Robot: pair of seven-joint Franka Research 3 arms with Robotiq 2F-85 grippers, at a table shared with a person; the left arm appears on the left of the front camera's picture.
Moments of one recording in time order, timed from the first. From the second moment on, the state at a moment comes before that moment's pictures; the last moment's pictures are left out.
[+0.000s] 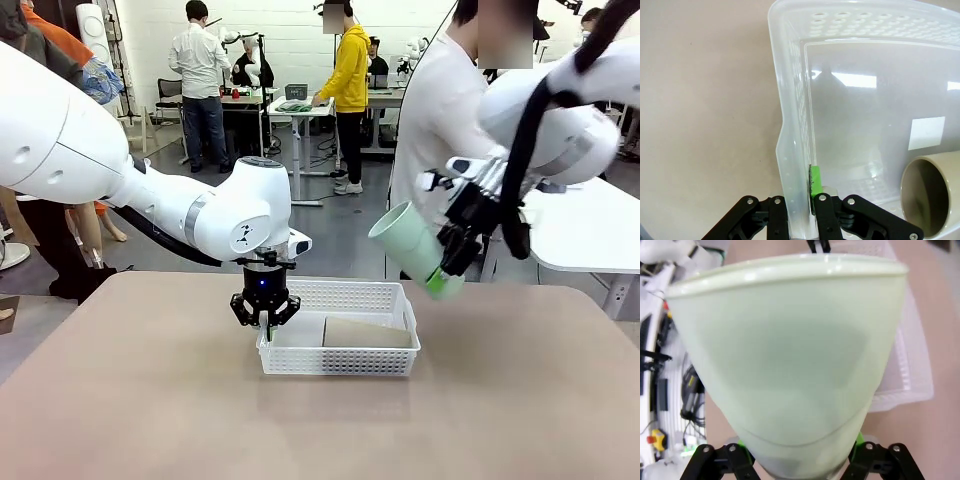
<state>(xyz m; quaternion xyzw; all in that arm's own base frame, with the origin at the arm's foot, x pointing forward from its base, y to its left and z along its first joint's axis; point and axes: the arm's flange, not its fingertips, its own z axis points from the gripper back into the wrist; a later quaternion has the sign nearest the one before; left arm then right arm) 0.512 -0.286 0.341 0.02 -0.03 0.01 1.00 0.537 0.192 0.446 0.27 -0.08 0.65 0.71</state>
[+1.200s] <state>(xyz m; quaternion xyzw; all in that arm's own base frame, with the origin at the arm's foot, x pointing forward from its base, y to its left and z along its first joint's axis) 0.512 -0.286 0.341 0.02 -0.03 0.01 1.00 0.559 0.277 0.387 0.16 -0.01 0.69 0.70</state>
